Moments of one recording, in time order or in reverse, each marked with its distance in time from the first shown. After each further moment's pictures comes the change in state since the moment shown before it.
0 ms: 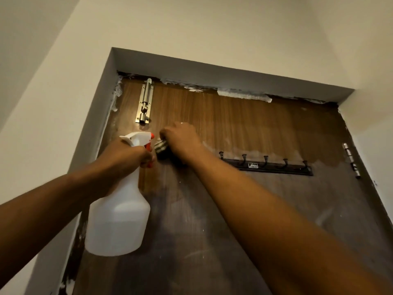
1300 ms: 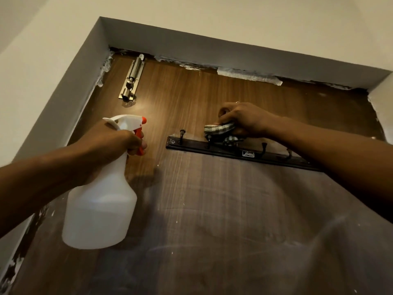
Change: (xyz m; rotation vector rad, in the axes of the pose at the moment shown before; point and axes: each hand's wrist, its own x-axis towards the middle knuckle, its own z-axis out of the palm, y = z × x) left_hand -0.002 -0.011 0.063 -0.028 0.064 0.073; right_hand -0.058 0.211 0.013 0.045 -0.104 -0.402
